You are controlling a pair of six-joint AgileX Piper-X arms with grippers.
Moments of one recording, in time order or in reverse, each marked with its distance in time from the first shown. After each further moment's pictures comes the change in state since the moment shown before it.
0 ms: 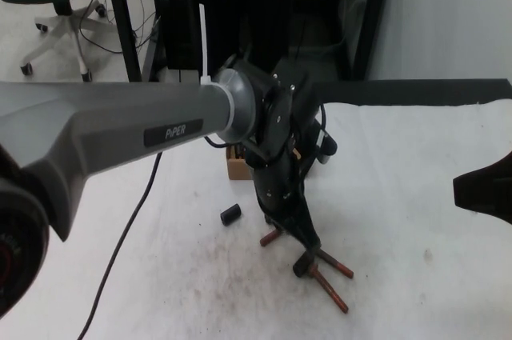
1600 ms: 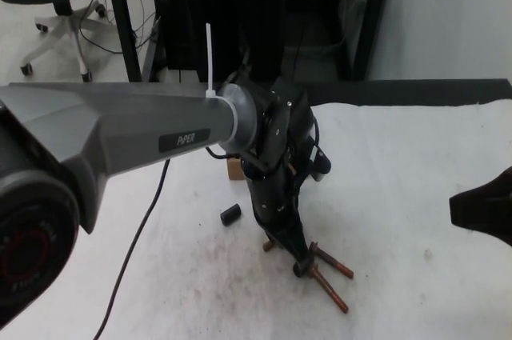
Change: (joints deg) left arm 1.2 3.8 -0.5 1.7 -0.1 3.7; right arm 0.0 0.0 3.1 0.0 0.0 0.0
